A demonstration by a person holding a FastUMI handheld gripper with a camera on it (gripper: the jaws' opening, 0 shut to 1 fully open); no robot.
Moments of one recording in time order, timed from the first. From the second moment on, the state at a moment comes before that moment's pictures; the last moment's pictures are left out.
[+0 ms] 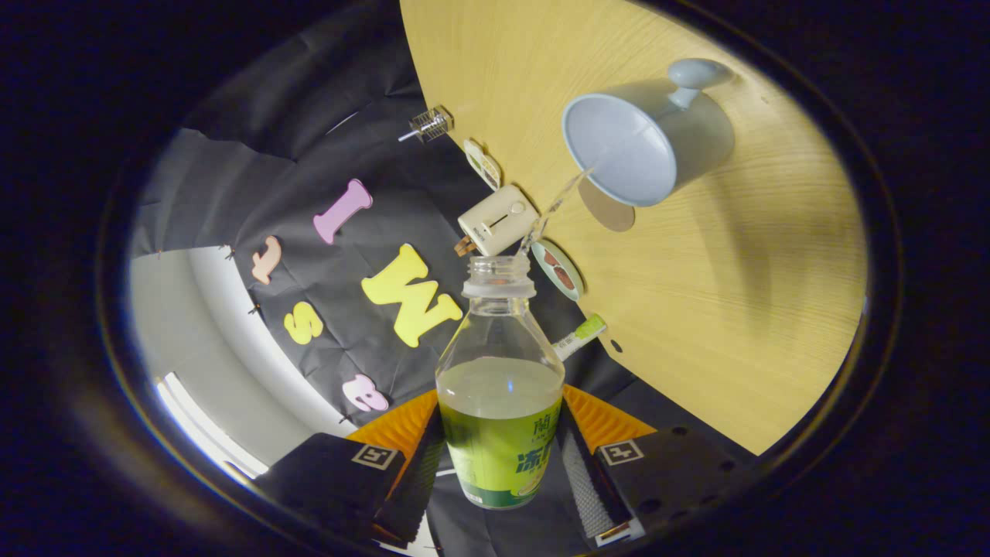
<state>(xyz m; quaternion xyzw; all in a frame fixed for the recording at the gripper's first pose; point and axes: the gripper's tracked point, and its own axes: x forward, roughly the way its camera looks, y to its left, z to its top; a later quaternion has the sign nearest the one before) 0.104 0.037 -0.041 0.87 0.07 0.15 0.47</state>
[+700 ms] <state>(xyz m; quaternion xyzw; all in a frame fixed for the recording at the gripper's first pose) 0.110 0.035 -0.049 0.89 0.07 0.16 0.42</state>
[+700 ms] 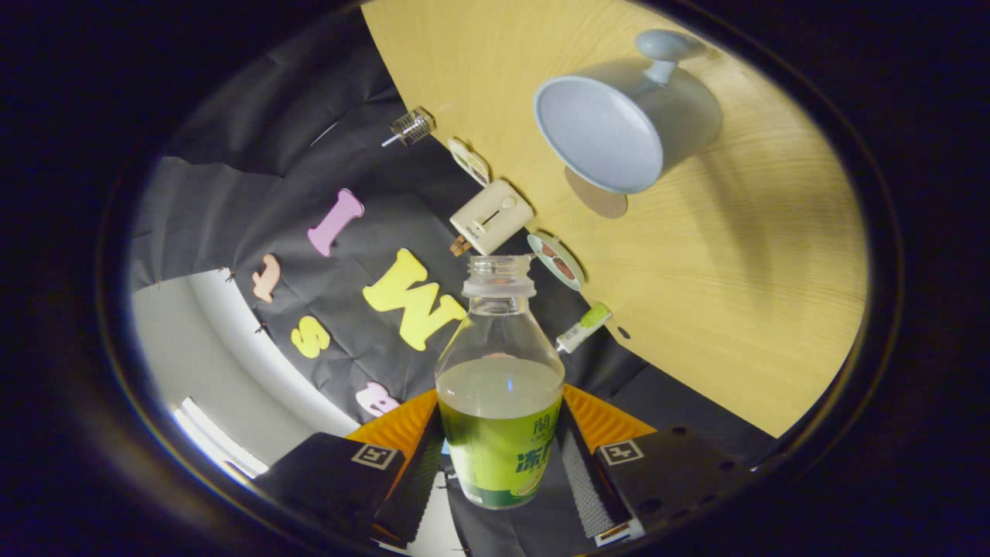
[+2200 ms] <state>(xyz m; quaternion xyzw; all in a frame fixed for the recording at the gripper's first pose) 0.102 0.030 0.008 0.49 -0.04 0.05 0.87</state>
